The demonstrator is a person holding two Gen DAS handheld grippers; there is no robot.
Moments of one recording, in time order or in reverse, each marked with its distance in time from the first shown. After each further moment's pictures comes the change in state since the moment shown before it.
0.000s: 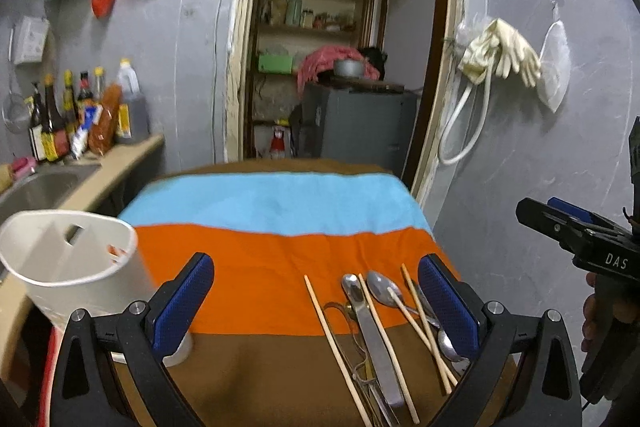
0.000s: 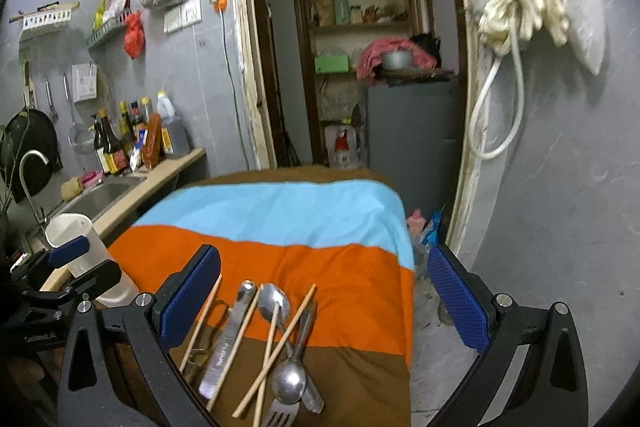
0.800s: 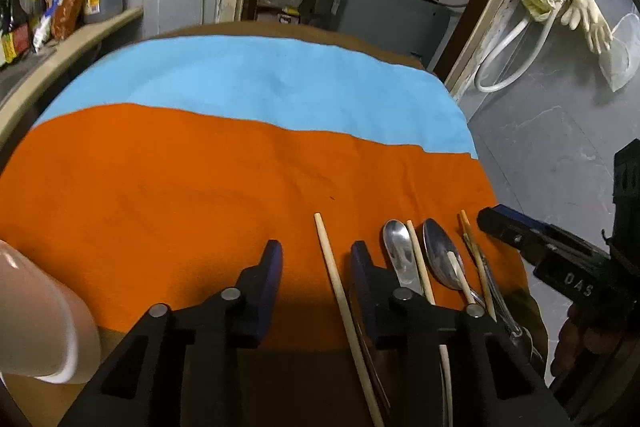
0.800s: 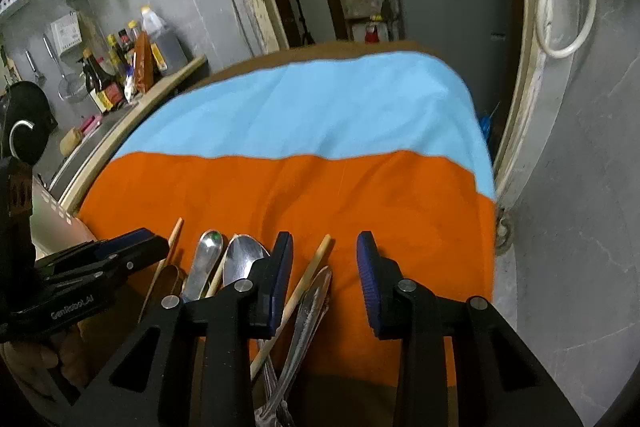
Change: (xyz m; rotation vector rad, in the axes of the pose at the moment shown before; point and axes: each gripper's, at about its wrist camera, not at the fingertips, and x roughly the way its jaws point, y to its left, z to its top) left arm 0.144 0.020 -0.030 -0.142 0.387 -0.044; right arm 0.163 0.006 -0.066 0.051 0.367 0.136
